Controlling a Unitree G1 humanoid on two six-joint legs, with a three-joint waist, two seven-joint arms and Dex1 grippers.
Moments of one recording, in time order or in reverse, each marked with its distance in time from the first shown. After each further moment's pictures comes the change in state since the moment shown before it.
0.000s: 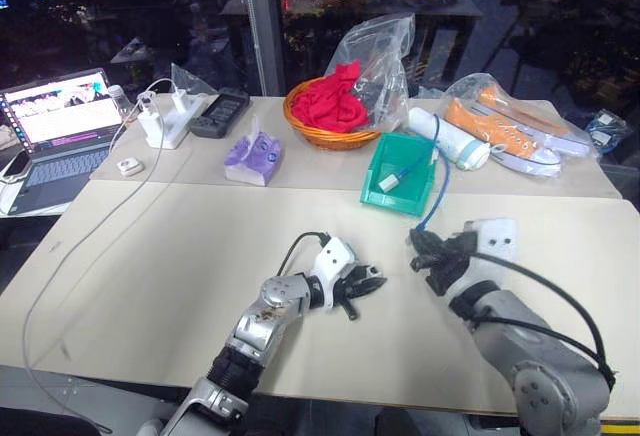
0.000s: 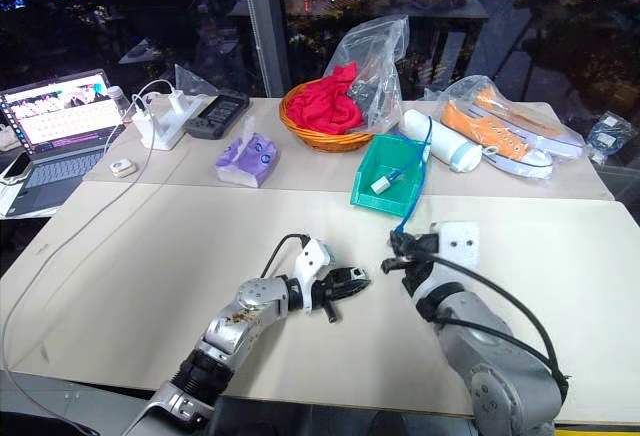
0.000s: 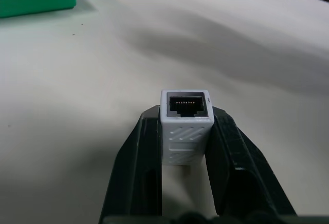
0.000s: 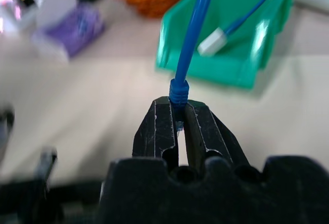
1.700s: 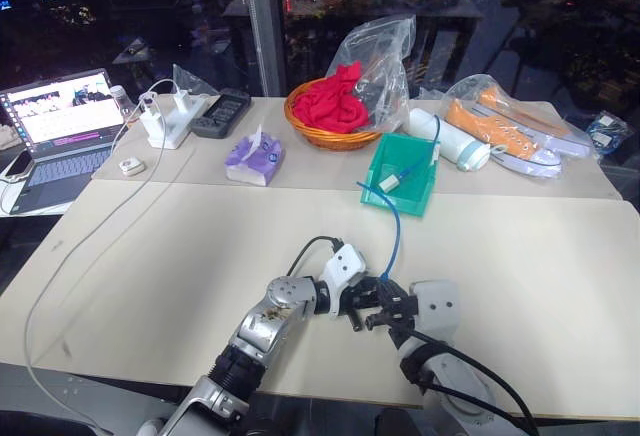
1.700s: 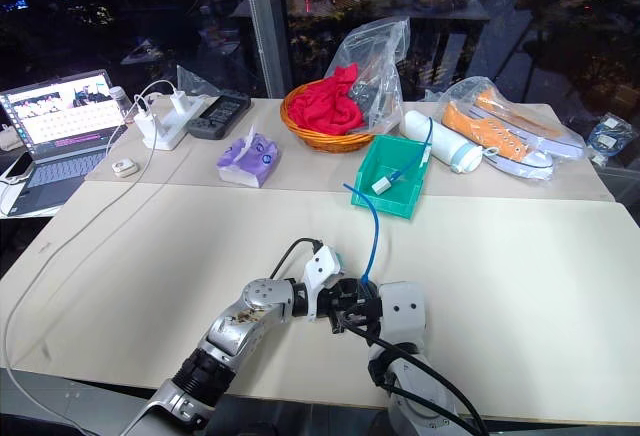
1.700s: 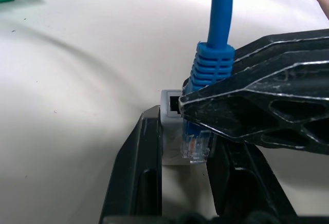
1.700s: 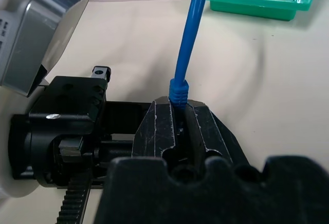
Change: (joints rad) left arm -0.017 -0.018 -0.052 -0.020 0.003 0.059 -0.059; right arm 0.307 0.227 0.314 0.030 -0.387 -0.333 -0.043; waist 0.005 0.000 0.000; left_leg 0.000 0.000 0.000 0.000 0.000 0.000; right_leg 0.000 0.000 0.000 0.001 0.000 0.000
